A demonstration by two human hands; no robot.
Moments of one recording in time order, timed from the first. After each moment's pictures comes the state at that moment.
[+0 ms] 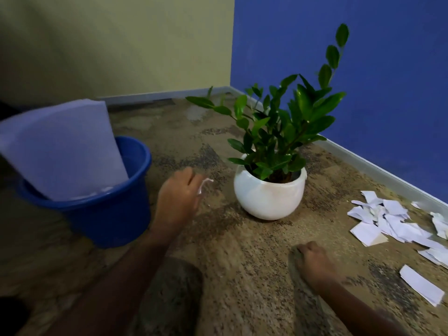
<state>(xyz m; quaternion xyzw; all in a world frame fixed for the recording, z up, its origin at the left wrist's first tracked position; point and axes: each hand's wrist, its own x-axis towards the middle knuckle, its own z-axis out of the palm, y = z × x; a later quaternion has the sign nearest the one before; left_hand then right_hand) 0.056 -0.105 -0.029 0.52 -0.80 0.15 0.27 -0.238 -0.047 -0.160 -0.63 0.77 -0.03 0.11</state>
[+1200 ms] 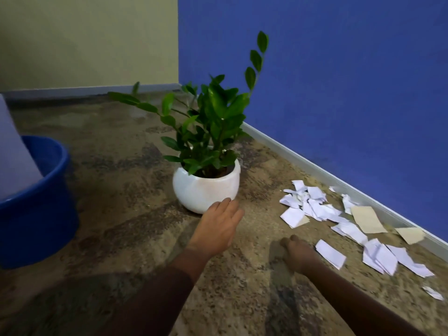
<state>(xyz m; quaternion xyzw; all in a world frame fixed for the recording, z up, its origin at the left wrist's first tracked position) -0.120 -0.068 -0.069 0.34 -0.93 0.10 0.12 -0.344 -0.010 -0.128 -0.57 0.80 0.10 0.16</state>
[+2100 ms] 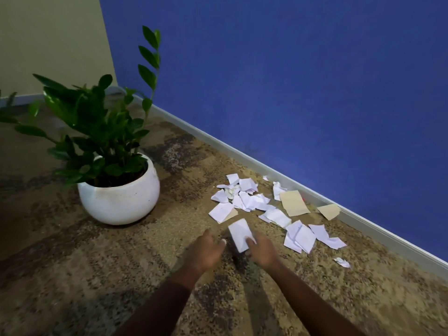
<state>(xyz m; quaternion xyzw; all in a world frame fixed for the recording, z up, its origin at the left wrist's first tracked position) -0.292 0.000 -0.090 0.55 -0.70 -0.44 0.09 -0.441 0.042 -0.127 -0.42 0.82 -0.26 0.29</state>
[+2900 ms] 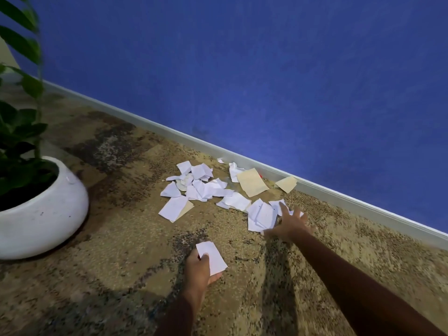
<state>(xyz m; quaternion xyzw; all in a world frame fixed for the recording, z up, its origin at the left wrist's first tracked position) -0.373 0.031 -0.158 0.55 -0.39 -0.71 0.20 -0.600 0.091 -0.148 -0.26 0.94 -0.06 0.21</state>
